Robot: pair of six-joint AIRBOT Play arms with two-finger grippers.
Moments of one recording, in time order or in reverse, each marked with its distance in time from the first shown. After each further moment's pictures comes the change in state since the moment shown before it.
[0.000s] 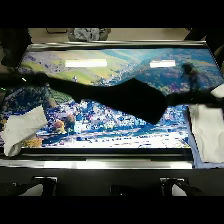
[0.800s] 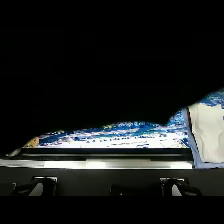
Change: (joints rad) left arm 0.116 0.425 0.529 0.301 0.035 -0.378; right arm 0.004 0.364 0.750 -0.381 0.116 0.170
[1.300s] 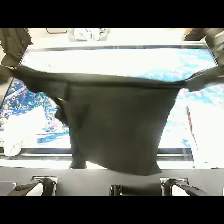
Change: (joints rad) left arm -0.050 -0.191 -0.668 0.005 0.000 0.155; right arm 0.039 -0.487 -0.360 0.001 0.156 -0.019
